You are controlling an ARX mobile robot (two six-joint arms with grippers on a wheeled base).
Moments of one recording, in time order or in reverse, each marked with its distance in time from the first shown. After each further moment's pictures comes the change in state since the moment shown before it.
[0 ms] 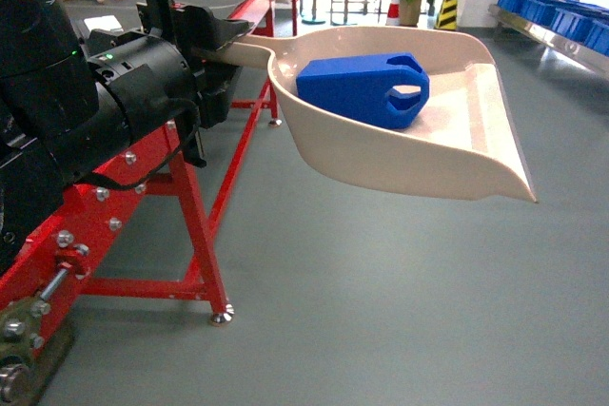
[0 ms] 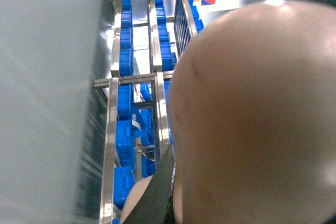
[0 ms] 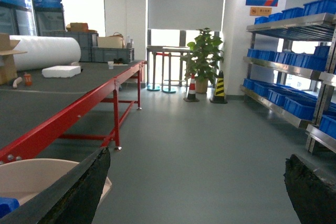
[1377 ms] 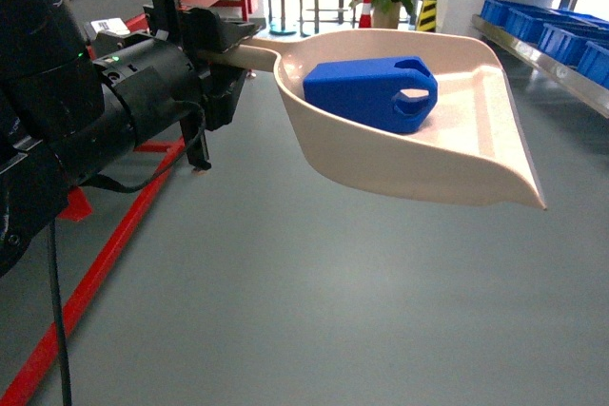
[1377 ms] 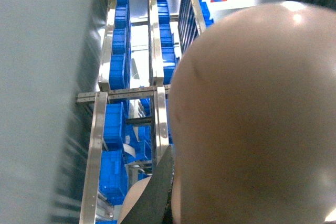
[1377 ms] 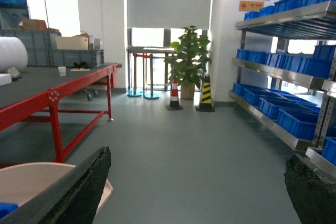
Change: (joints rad) left arm -0.001 0.000 0.001 -0.003 0.002 0.000; right arm 0.000 -0.001 0.001 0.000 0.003 0.003
